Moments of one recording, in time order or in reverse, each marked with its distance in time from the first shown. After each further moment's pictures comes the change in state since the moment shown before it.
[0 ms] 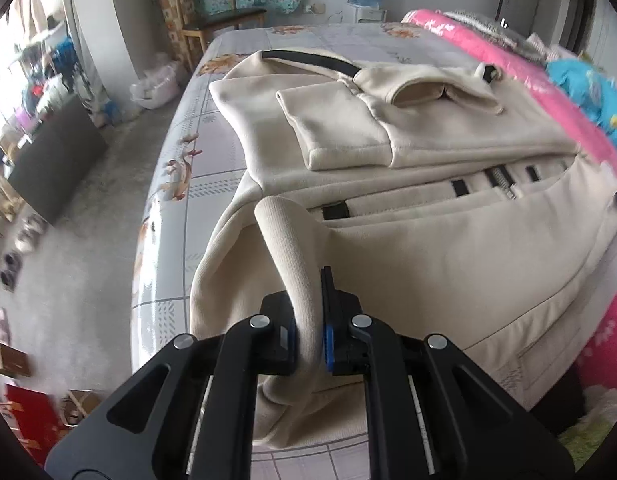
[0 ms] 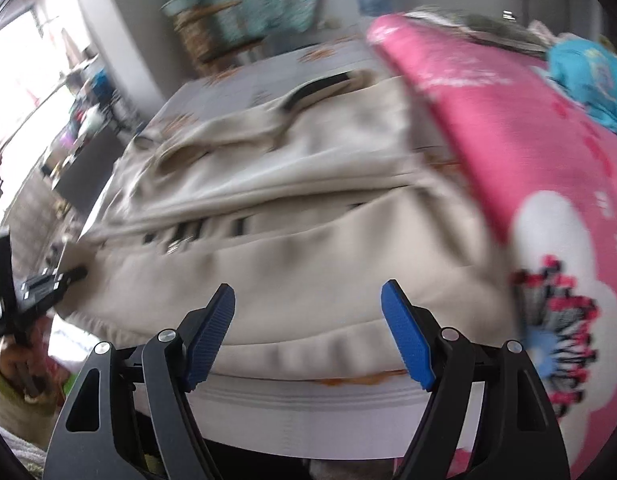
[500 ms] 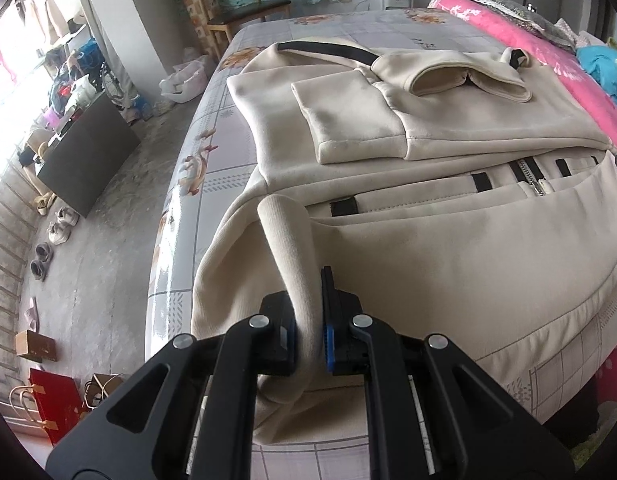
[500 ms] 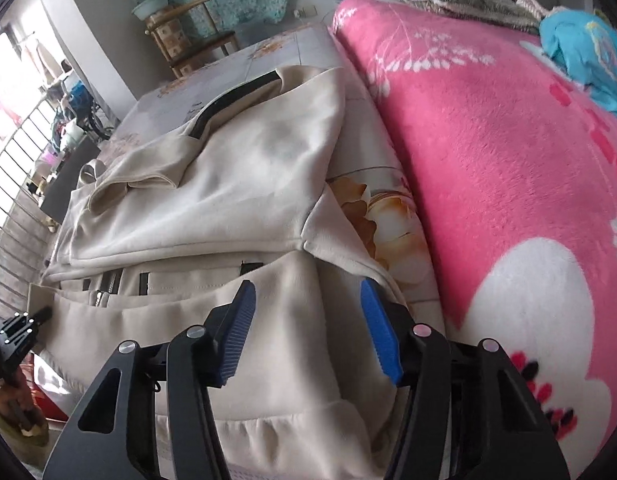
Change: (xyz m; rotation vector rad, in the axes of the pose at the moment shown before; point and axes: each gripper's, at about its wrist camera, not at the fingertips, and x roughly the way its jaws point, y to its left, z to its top) left arm 0.006 -0.016 0.007 -0.015 0.046 0.137; right arm 0.060 -0.058 0.047 0.030 0.074 0.042
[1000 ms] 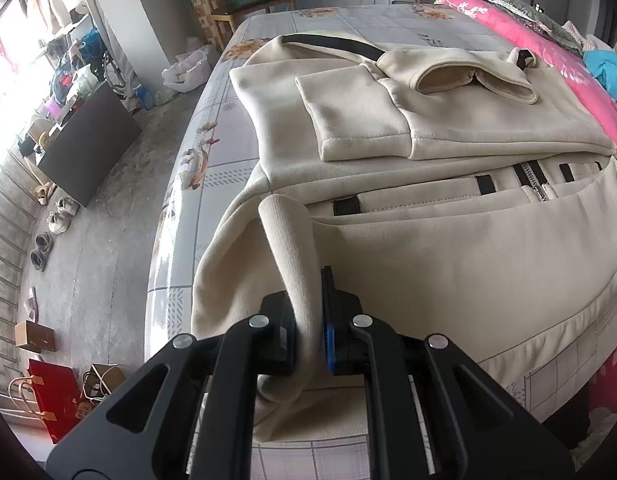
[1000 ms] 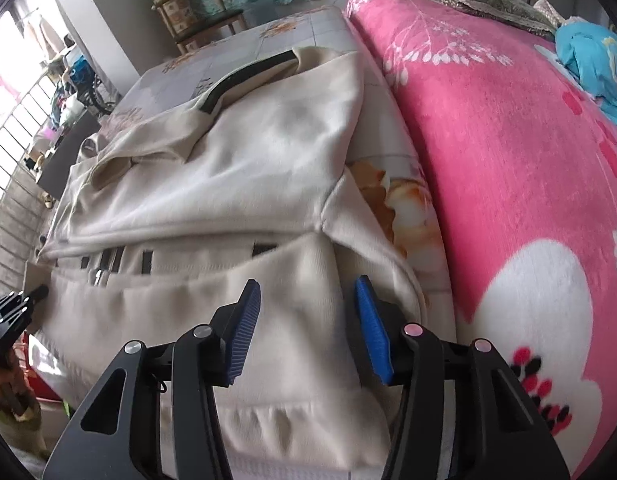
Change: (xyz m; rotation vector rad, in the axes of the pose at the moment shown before) left arm 0.002 0.002 0.004 -0.026 0.032 -0.007; right arm 0.009 0.015 0.004 -0.054 0.068 -0.050
